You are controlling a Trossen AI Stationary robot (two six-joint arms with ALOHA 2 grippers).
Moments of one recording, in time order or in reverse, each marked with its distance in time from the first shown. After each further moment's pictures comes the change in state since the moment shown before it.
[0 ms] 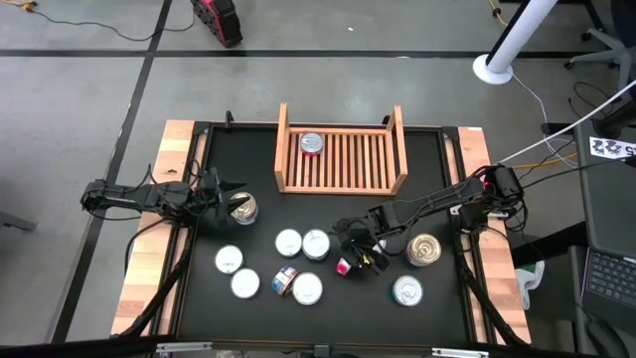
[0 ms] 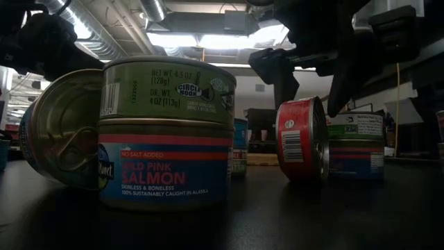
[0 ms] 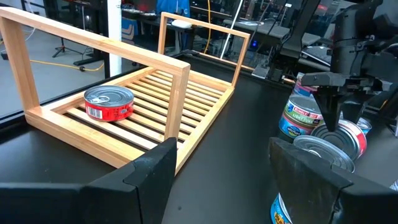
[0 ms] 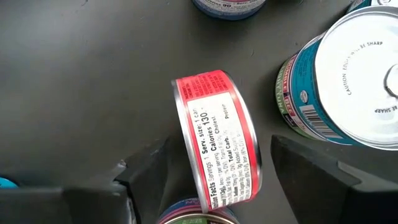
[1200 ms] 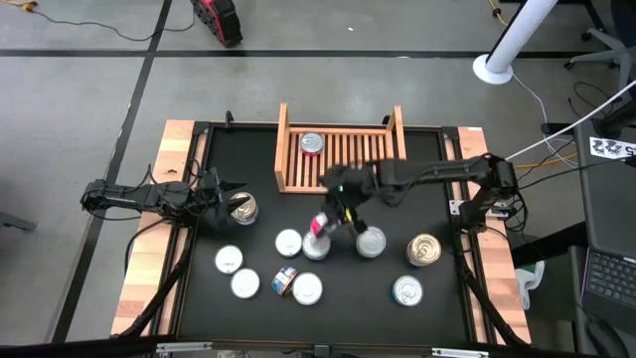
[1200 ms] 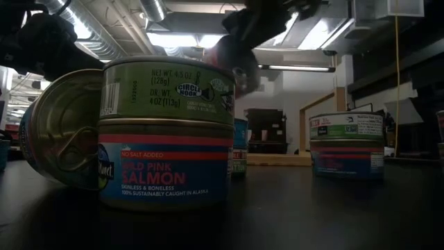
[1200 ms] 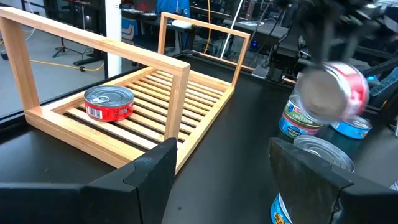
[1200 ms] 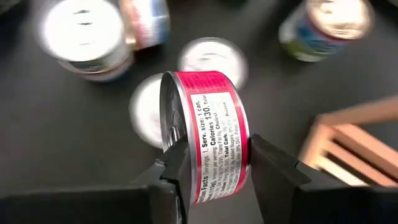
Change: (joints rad) left arm 0.000 0.000 0.000 0.000 0.000 0.000; right arm -0.240 0.002 0.362 -0.169 0.023 -0.038
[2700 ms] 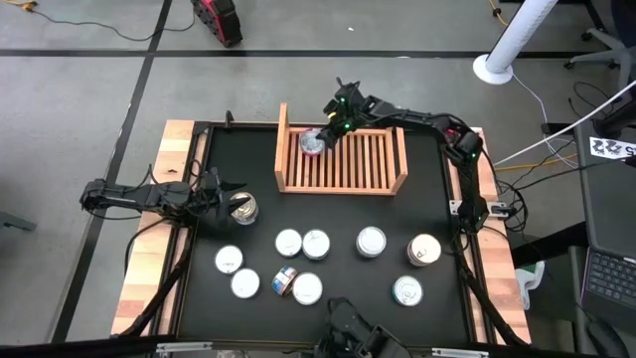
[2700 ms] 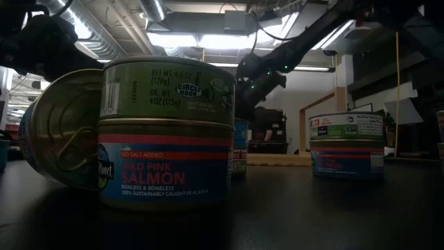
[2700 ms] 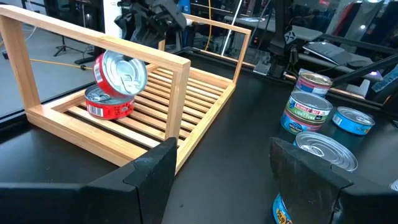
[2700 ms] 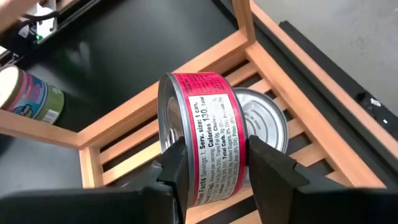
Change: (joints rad) left arm 0.000 0.015 0.000 0.000 0.000 0.005; right arm -0.645 0.336 0.025 0.456 -0.243 0.626
